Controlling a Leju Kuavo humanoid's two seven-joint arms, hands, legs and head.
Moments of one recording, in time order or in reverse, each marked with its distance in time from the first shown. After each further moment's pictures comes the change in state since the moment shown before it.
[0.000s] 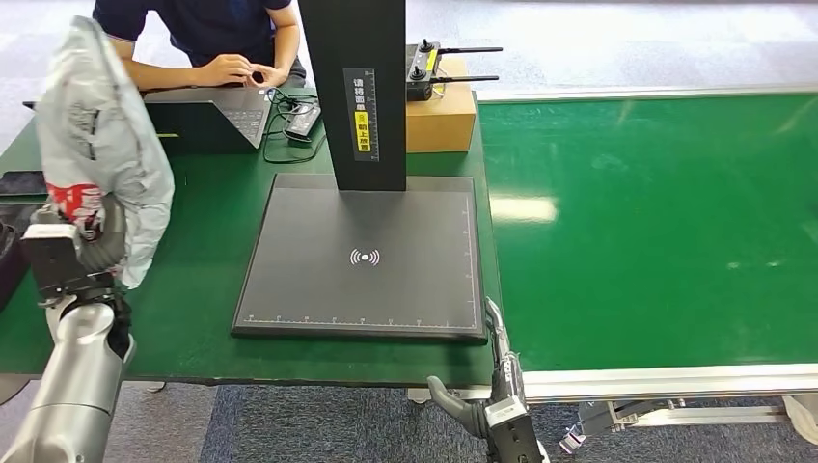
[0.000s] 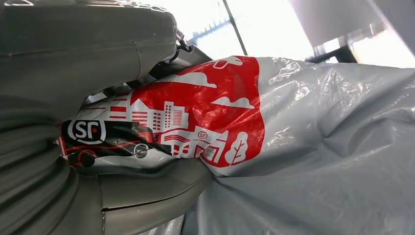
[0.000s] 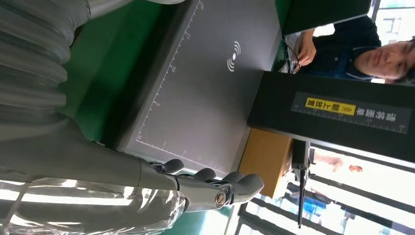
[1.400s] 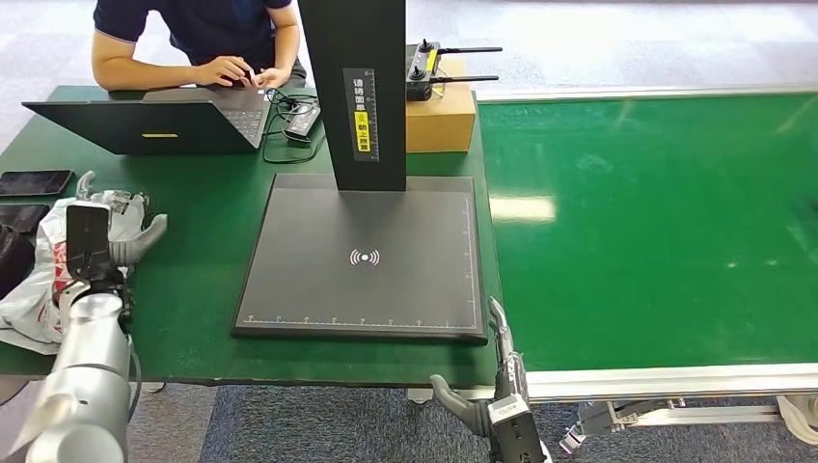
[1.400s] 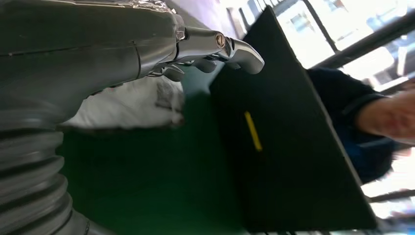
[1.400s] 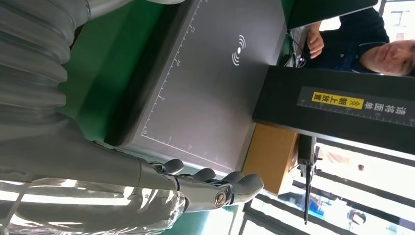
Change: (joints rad) left arm -0.171 -0.126 0.417 0.312 -0.521 -0.208 0.084; right arm 0.010 0.032 -0.057 0.002 0.034 0.030 0.000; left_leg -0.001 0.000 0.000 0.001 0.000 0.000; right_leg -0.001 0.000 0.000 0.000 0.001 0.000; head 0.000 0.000
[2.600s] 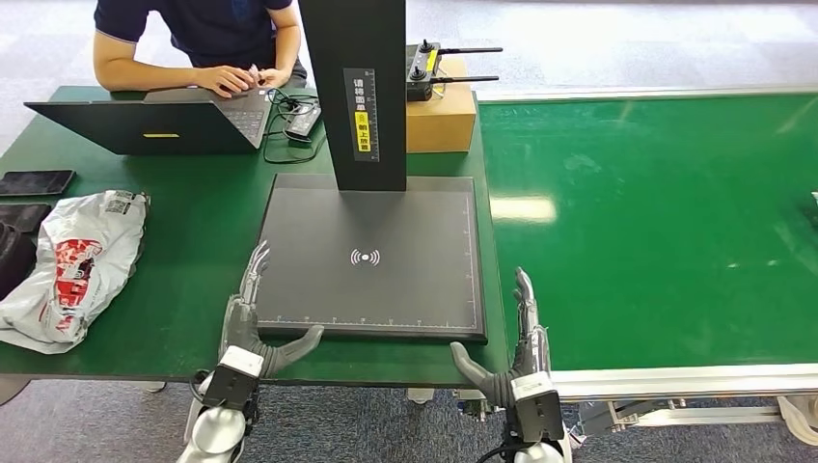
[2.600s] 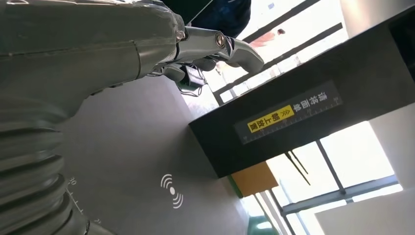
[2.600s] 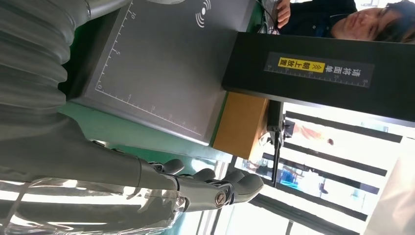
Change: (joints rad) left arm 0.595 -0.178 -0.717 -0.642 0.177 0.071 -0.085; right arm -0.063 -0.005 -0.052 -0.066 -0.010 -0.005 0.003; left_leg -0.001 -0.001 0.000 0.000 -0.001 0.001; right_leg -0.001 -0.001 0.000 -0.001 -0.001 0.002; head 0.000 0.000
